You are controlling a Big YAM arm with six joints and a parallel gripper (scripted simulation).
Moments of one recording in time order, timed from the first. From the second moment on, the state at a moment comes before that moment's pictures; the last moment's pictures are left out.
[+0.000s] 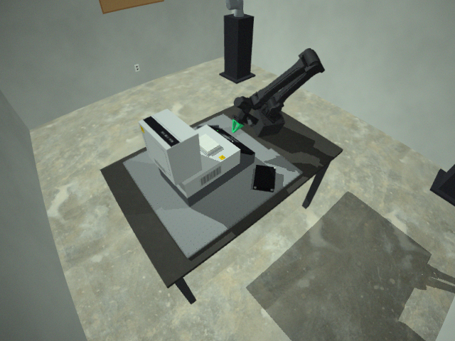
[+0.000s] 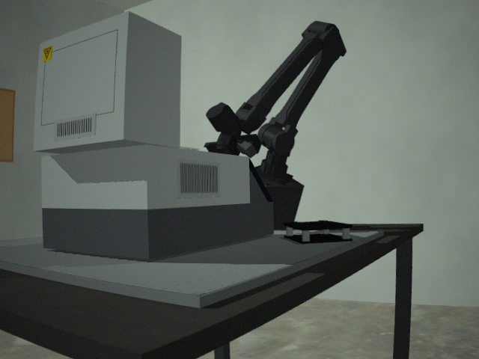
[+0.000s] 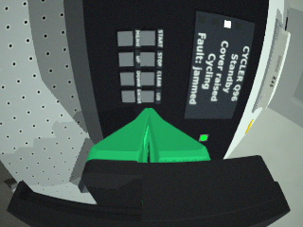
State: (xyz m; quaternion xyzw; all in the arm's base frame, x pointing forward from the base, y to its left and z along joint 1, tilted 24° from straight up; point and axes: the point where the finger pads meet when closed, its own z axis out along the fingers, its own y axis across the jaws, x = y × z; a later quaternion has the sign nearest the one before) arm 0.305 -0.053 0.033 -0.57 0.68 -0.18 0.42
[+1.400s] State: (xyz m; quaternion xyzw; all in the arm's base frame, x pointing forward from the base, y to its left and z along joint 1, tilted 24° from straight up) arm 0.326 -0.047 0.017 -0.58 0.68 -0.18 0.42
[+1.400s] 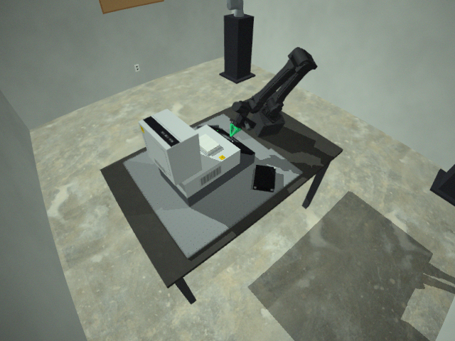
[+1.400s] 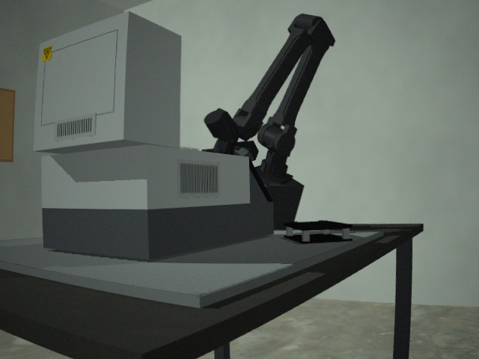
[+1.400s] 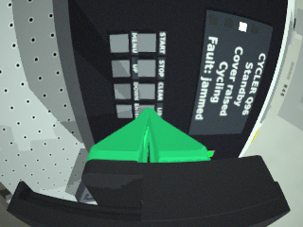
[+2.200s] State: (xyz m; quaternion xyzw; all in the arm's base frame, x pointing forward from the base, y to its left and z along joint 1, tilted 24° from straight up) arm 0.327 -0.048 0.019 -0.57 0.68 -0.18 0.42
